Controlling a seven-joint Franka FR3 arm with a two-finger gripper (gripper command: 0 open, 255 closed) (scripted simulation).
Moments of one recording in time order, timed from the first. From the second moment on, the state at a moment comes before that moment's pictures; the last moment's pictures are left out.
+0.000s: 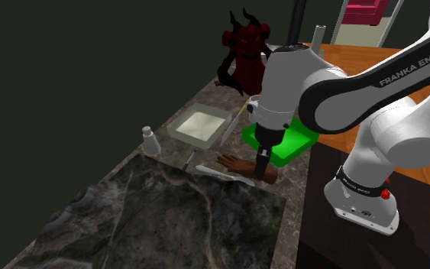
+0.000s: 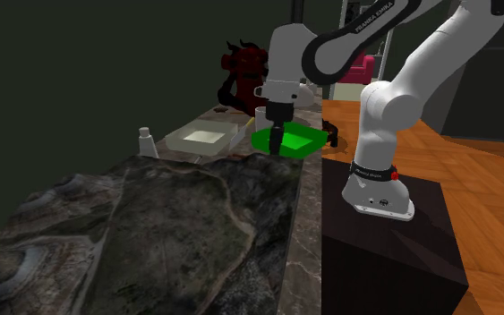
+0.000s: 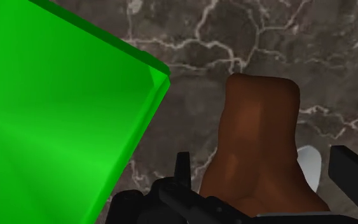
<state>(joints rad) 0.36 -0.66 0.36 -2.90 0.44 2.31 0.03</state>
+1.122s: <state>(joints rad) 0.36 -0.64 0.36 -2.91 0.45 2.35 0.03</state>
